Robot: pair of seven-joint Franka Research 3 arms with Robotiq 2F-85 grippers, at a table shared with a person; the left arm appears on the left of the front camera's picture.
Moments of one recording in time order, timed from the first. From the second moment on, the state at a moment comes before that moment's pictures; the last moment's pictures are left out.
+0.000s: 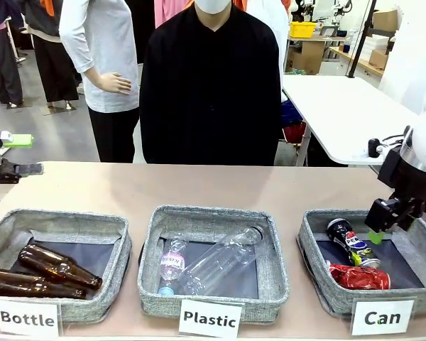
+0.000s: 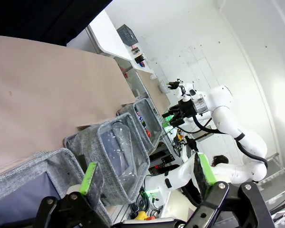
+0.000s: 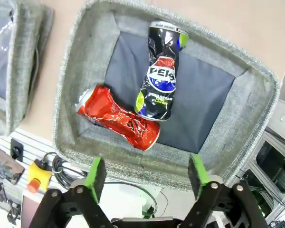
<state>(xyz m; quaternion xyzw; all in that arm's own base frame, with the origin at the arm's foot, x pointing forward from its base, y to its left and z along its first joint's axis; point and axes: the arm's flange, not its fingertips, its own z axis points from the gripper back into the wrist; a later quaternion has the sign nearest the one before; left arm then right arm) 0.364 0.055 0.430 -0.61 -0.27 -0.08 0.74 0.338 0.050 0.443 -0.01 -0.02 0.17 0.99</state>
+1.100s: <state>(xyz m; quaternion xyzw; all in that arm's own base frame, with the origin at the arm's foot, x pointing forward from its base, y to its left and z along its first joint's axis) 0.364 0.055 0.430 -0.61 -0.27 -0.08 0.74 0.344 -0.031 0.434 0.70 -0.06 -0.02 0.71</state>
